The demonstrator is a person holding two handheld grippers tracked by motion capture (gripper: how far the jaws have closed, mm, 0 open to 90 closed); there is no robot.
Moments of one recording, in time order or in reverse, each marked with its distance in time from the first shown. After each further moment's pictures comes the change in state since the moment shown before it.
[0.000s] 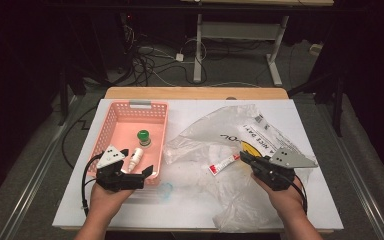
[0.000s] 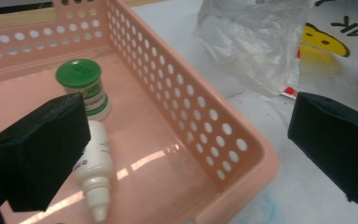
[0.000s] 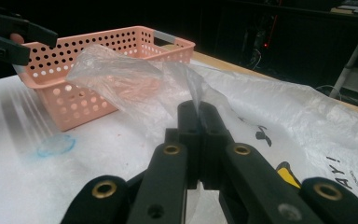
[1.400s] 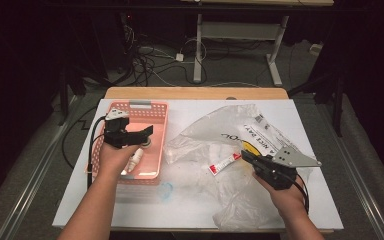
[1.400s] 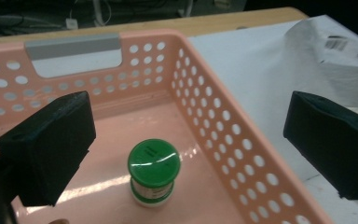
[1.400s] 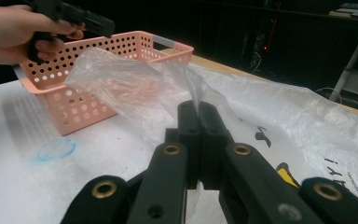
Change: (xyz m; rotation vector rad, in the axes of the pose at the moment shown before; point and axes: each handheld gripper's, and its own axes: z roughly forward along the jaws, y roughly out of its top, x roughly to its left) left arm 0.063 0.067 0.067 0.048 0.093 -0.110; right arm -0.004 0.002 -0.003 -0.018 0.004 0.004
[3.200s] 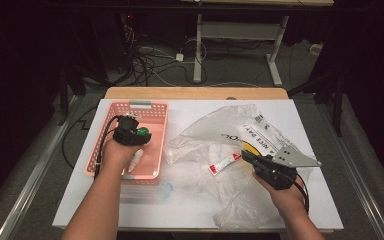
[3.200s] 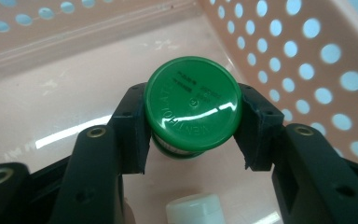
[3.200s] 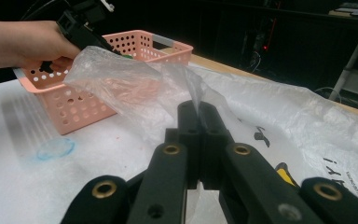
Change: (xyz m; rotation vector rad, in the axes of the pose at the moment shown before) left arm 0.010 -0.004 0.040 0.308 0.063 0.046; right arm 0.000 -0.001 0.000 0.003 -0.002 0.003
